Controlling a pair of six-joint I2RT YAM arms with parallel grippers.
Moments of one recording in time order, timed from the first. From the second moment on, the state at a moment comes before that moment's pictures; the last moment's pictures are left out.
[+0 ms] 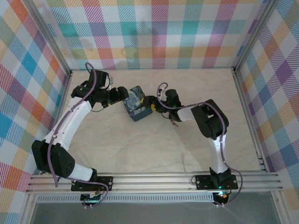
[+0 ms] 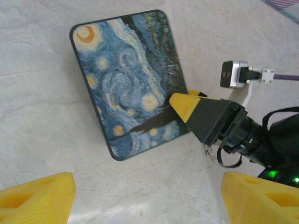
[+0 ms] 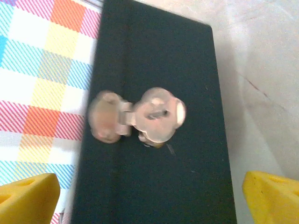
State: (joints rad) left arm -0.25 1.44 1.41 -0.87 0.24 -0.56; right arm 0.52 2.14 1.16 0.58 -0.56 0.86
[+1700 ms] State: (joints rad) left arm -0.11 1.60 0.63 0.39 -0.19 -0.10; right arm -0.02 1.54 0.39 0.72 -0.12 0.06
